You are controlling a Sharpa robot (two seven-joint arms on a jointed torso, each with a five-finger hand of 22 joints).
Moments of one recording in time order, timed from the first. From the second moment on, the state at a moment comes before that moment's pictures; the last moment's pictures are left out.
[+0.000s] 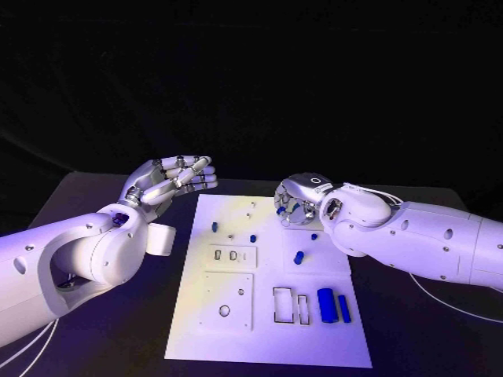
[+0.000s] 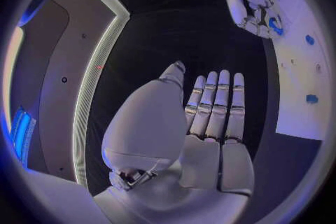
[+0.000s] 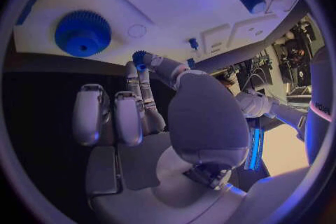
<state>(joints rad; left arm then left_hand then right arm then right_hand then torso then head) 1.24 -0.94 -0.01 1.71 -0.01 -0.37 0.46 1.51 -0.04 0.04 0.27 0.30 0.82 0.21 0.25 0.18 0.98 0.18 0.15 0.06 0.89 0.16 0.26 0.17 0.17 0.72 0.27 0.28 0.13 1.30 -0.69 -0.14 1.38 -1.63 -0.37 -0.18 1.25 -0.17 0.66 -0.11 0.16 1.06 0.12 0.29 0.50 1.24 0.07 0.10 0.19 1.46 -0.01 1.39 1.22 0.09 1.38 0.09 1.37 1.24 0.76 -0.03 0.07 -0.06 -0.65</state>
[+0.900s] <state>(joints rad) 1.25 -0.93 -0.01 1.70 -0.01 -0.37 0.46 1.51 -0.04 0.04 0.27 0.30 0.82 0.21 0.25 0.18 0.98 0.19 0.15 0.06 0.89 0.16 0.26 0.17 0.17 0.72 0.27 0.28 0.13 1.30 -0.51 -0.14 1.22 -1.62 -0.48 -0.16 1.25 -0.17 0.67 -0.11 0.18 1.05 0.12 0.29 0.51 1.24 0.07 0.08 0.19 1.46 -0.01 1.39 1.22 0.09 1.38 0.09 1.36 1.24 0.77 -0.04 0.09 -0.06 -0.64</state>
